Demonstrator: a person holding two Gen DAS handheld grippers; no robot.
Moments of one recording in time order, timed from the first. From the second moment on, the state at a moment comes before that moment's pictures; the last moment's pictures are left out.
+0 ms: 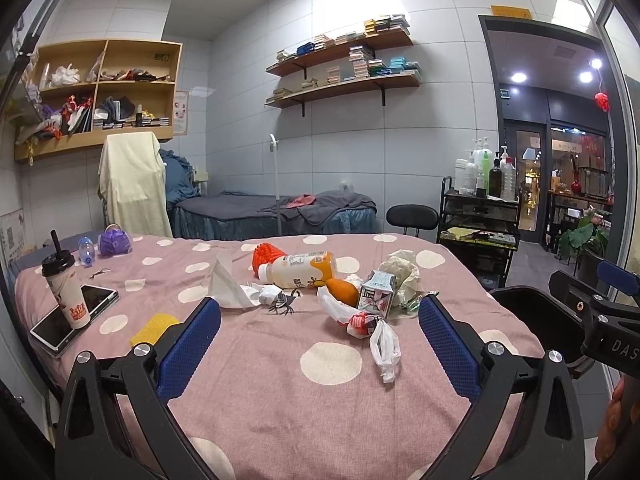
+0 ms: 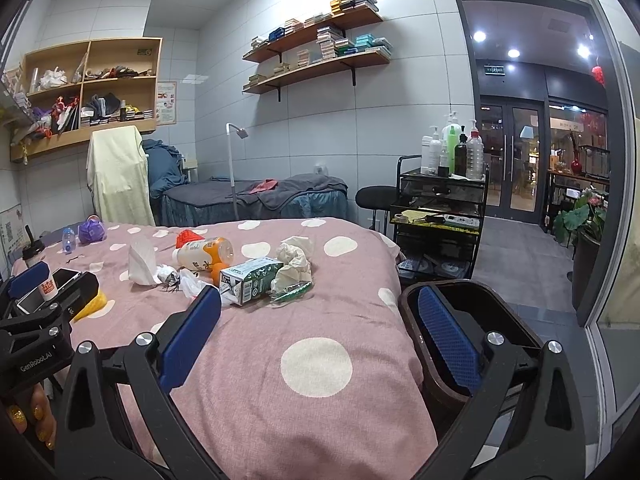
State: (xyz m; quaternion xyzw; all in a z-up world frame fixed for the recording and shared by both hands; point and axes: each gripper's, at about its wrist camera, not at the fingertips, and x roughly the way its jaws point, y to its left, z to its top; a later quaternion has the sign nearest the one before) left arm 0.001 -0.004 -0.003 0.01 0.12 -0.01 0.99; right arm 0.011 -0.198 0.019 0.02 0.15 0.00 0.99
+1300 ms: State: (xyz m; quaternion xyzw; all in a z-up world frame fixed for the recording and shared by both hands) left arm 0.001 -0.005 -0.005 0.02 0.12 0.00 0.99; right arm 0.012 -0.195 0.023 0.02 0.15 0.00 0.99
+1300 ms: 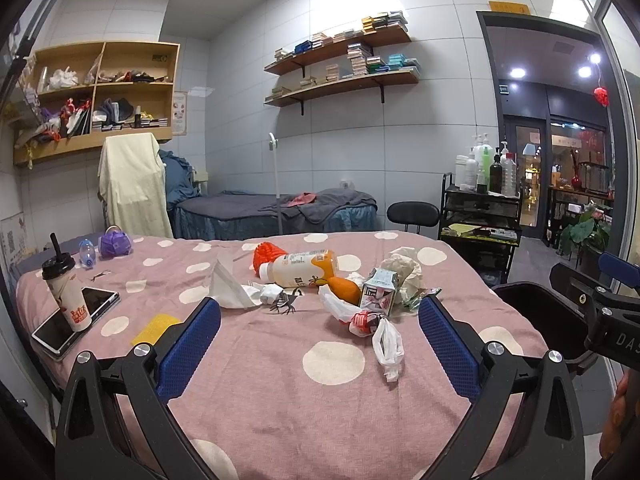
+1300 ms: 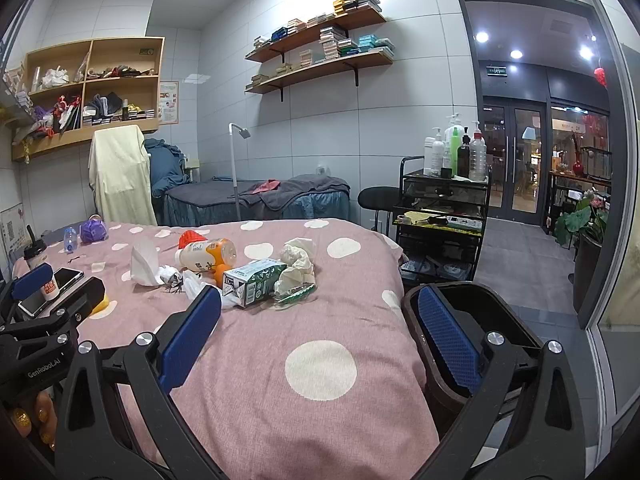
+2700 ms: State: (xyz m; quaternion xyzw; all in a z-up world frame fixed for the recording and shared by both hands) left arm 0.079 0.112 -0.060 0.00 0.30 0.07 0.95; right arm 0.134 -0.103 -0.037 -0.04 0.36 0.15 0.92
